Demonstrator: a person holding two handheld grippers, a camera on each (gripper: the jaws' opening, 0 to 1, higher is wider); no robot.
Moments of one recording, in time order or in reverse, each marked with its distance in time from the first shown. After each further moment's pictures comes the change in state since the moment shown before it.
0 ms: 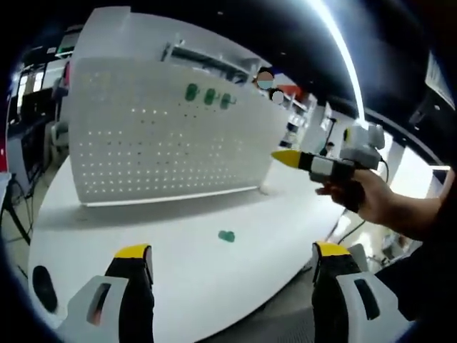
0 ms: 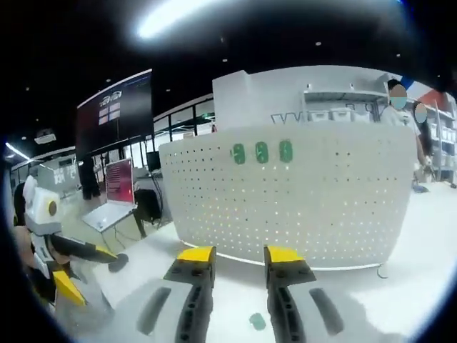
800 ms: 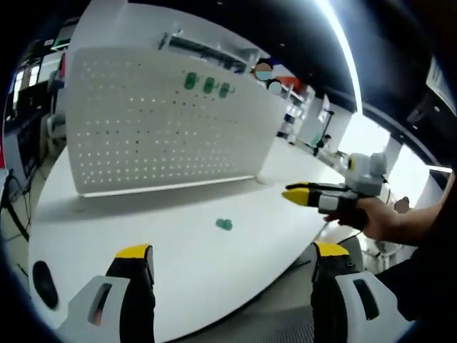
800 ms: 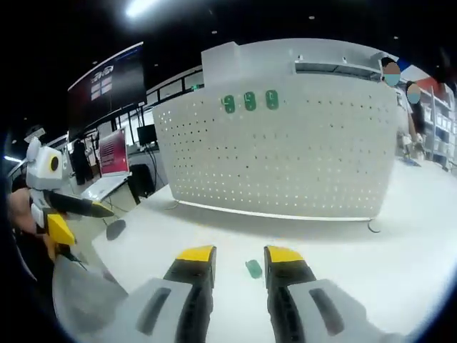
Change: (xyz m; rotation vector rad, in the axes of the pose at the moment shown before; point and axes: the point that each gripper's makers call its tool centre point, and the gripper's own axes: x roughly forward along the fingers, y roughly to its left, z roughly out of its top) left arm -0.008 0.005 -0.008 -0.015 0.073 -0.030; right arm -0.039 -0.002 -0.079 0.041 0.194 -0.065
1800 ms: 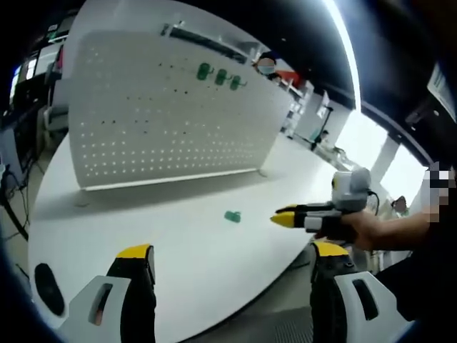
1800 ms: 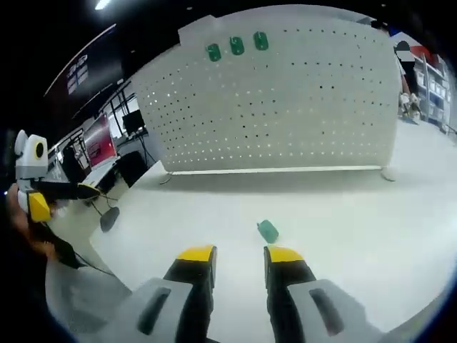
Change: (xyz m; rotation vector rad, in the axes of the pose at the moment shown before) left arm 0.000 0.034 -0.006 -0.020 0.044 -0.023; right arm 0.051 0.012 -0.068 0.155 0.176 -0.023
